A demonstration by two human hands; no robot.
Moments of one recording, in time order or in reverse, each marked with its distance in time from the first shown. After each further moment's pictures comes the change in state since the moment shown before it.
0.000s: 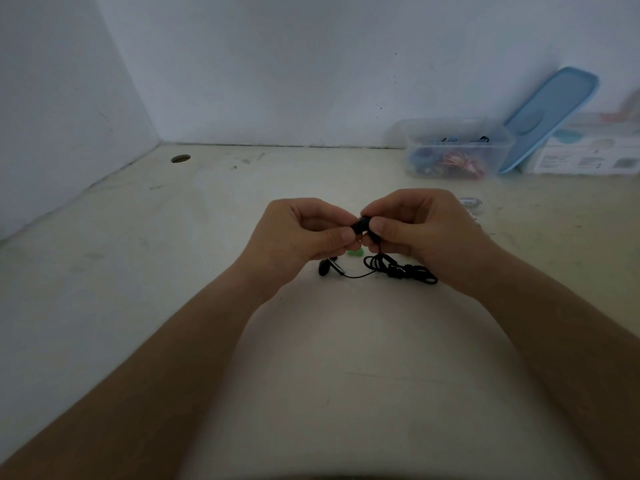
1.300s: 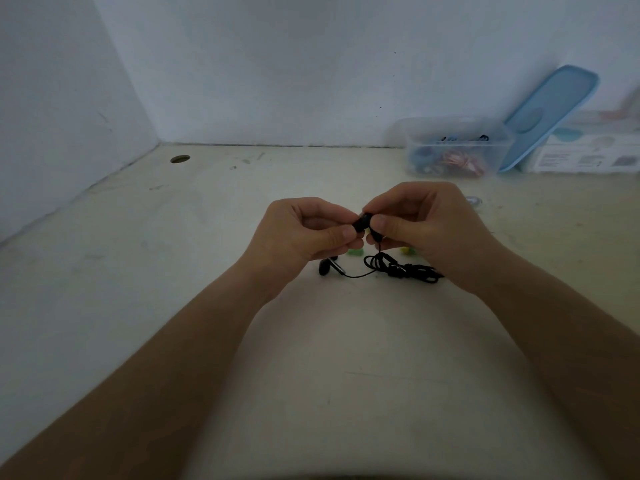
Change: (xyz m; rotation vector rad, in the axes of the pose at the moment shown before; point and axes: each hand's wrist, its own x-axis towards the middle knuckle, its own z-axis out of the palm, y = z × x) left_hand 0.001 0.000 0.001 -0.032 -0.001 -0.015; right_hand -0.001 -0.005 -0.001 -0.126 0.029 -0.101
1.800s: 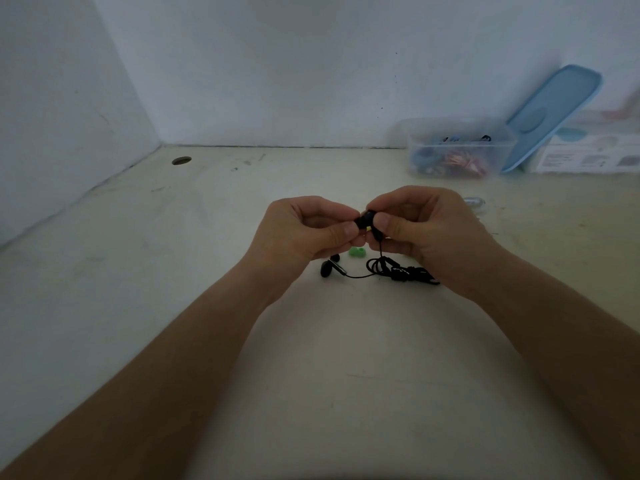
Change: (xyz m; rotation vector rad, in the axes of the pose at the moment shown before) left_hand 0.002 -0.001 0.000 -0.052 0.022 0.010; right_hand 0.000 0.002 0.006 0.246 0.043 0.132
